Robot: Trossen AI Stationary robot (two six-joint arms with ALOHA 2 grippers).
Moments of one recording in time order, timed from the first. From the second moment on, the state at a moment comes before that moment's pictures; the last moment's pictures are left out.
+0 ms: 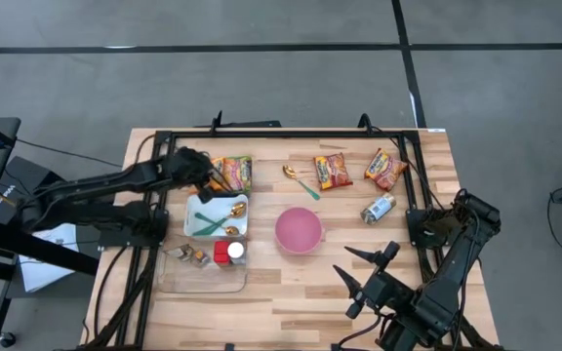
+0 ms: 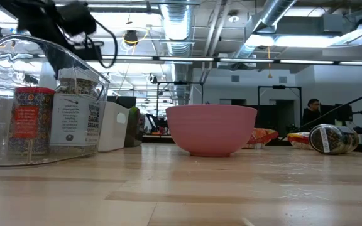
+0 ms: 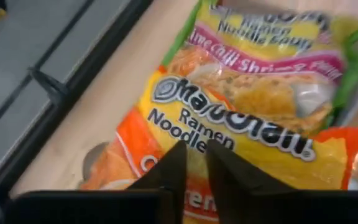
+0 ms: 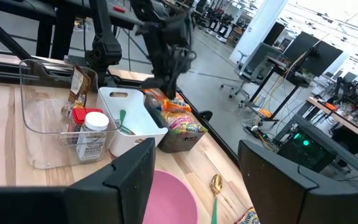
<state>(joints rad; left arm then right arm) 0.45 0.92 0.55 -0.50 -0.32 0.05 0.93 1.83 1.75 -1.57 1.41 1.25</state>
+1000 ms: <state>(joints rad) 0.46 0.98 0.60 -0.50 -0.38 0.06 0.93 1.83 1.75 -1.57 1.39 1.23</state>
